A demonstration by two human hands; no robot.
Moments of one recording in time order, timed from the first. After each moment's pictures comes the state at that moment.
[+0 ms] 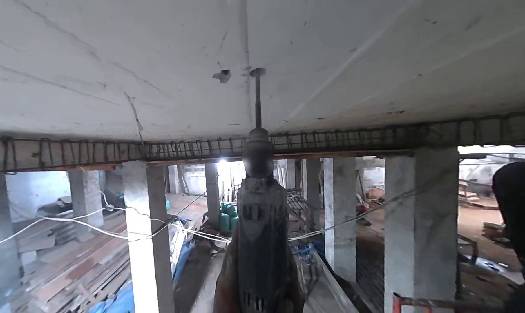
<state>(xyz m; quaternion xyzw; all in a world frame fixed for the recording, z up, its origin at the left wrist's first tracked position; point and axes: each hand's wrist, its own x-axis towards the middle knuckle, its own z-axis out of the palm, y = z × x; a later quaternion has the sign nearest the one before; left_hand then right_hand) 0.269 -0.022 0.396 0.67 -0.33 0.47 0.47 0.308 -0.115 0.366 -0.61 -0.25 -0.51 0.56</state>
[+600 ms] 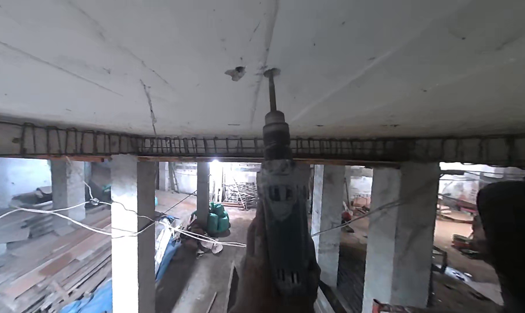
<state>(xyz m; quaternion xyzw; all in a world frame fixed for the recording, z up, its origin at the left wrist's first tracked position) 0.298 -0.059 0.425 0.68 -0.28 0.50 0.46 0.336 -0.137 0.407 -0.44 -0.34 -0.47 0.69</state>
